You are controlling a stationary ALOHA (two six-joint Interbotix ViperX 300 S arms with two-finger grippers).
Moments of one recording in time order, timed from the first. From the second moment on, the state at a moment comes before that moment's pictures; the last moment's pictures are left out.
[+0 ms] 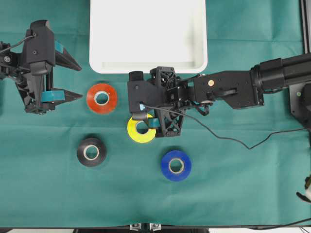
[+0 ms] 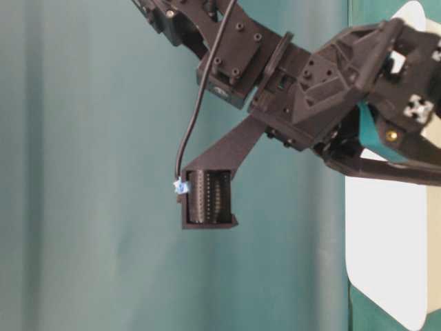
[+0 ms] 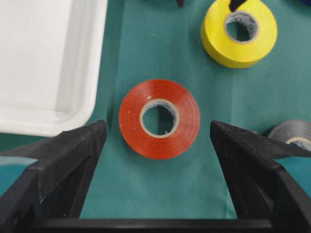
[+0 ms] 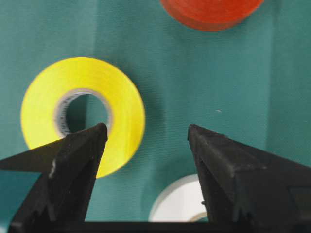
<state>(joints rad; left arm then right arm) 0.02 -0.50 0.95 -0.03 0.28 -0.08 0.09 0.21 0.40 -0.01 0.34 0.17</state>
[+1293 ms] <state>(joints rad) 0.02 -0.50 0.95 -0.03 0.28 -0.08 0.10 0.34 0.35 -0.01 0.33 0.22</state>
